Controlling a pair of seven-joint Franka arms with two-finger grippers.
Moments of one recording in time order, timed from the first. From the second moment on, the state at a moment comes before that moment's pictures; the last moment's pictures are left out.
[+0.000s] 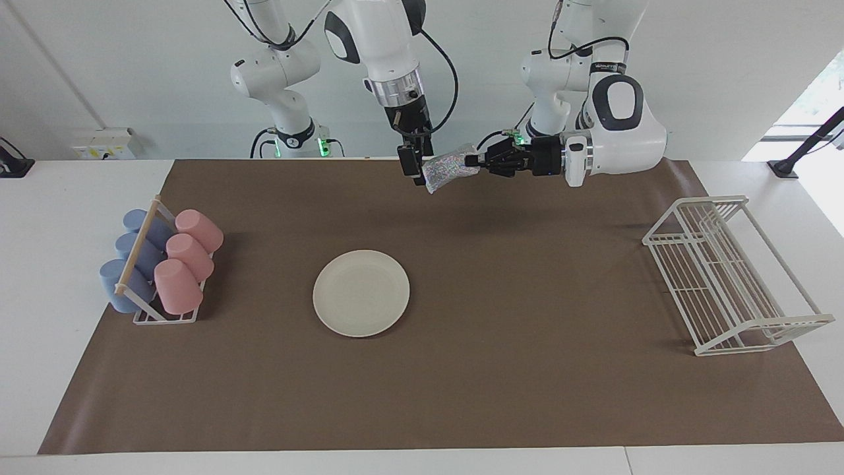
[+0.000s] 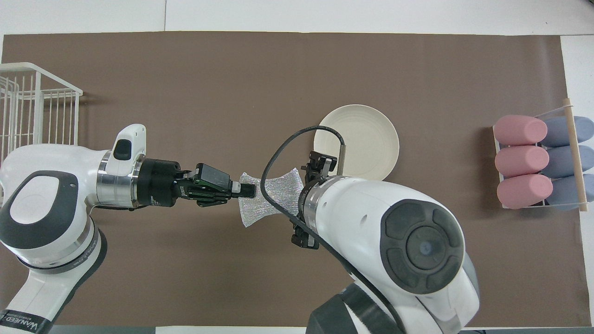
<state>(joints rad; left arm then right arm) -0.20 -0.11 -0.05 -2.20 -1.43 1.72 0.17 0.62 -0.07 0.04 -1.90 0.13 2.14 2.39</state>
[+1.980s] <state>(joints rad) -0.20 -0.11 -0.04 -2.20 -1.43 1.72 0.17 0.64 -0.05 0.04 -1.89 0.24 2.12 1.96</state>
